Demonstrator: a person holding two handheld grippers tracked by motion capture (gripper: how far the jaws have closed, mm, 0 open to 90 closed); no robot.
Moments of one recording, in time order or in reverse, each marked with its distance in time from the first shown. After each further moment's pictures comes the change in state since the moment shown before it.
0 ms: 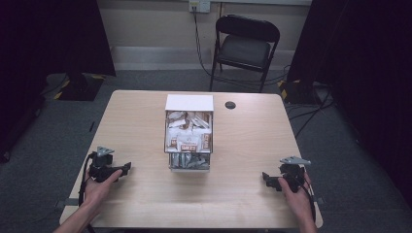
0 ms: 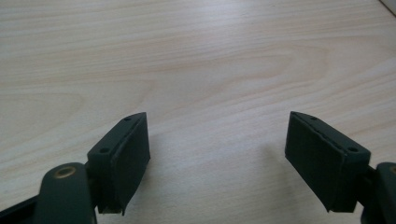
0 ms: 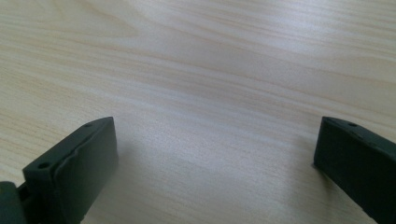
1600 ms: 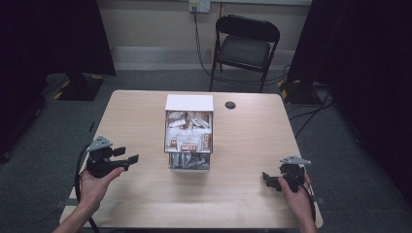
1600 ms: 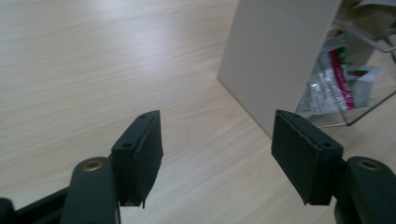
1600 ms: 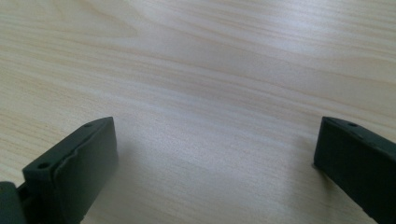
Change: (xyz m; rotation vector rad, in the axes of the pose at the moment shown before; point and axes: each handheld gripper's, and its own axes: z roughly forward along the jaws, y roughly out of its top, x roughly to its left) left arm -0.028 0.044 -0.061 -0.171 -0.314 0.123; right arm 0.000 0.000 0.000 0.000 0.000 -0.001
